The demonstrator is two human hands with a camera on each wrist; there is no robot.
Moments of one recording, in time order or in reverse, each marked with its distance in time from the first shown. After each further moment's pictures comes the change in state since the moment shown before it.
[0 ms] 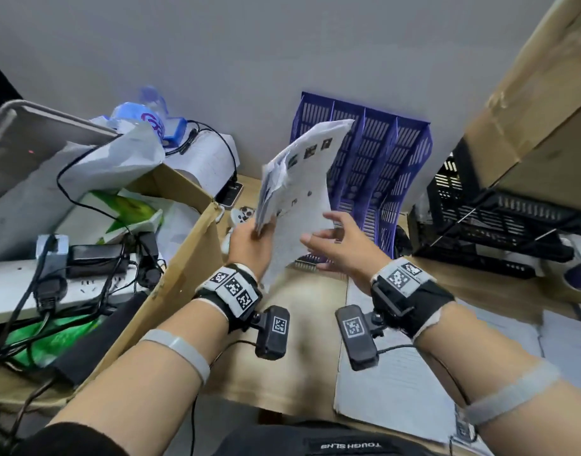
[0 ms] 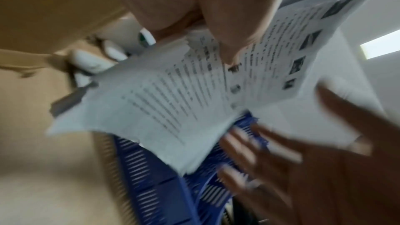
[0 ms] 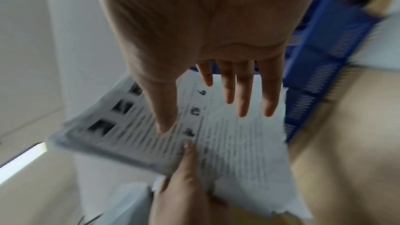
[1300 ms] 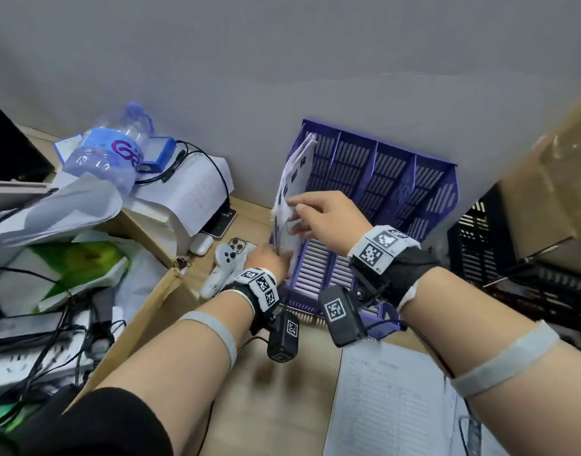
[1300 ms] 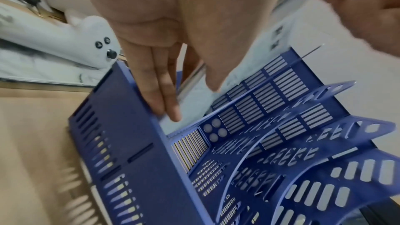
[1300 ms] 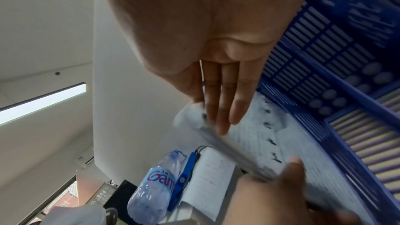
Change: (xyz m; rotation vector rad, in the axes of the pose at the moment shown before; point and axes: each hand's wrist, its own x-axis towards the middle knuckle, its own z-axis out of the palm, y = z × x) left_hand 0.125 -0.025 0.096 0.557 -0.310 -0.402; right_hand 0.142 -0.086 -0.029 -0.396 -0.094 -0.265
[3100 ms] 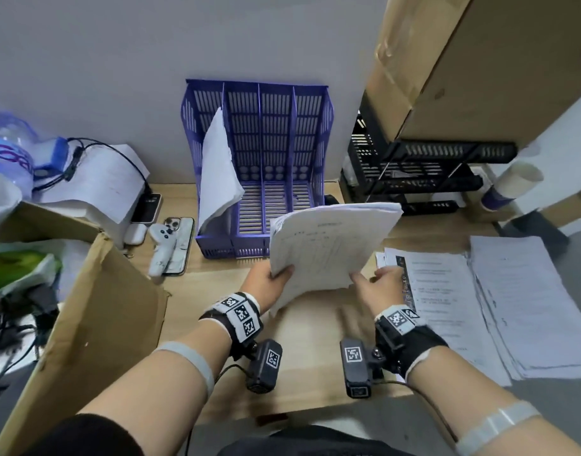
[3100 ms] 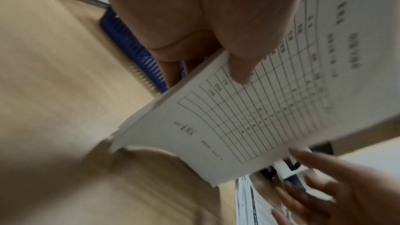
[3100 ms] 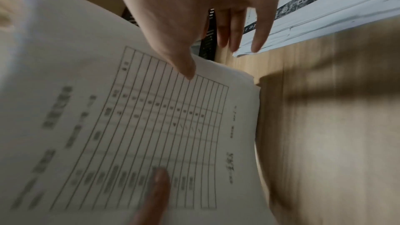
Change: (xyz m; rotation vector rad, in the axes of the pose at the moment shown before) left_hand -0.142 -0.029 0.098 -0.384 -0.320 0.503; right_hand -0.264 0.154 0.025 0.204 0.789 0.792
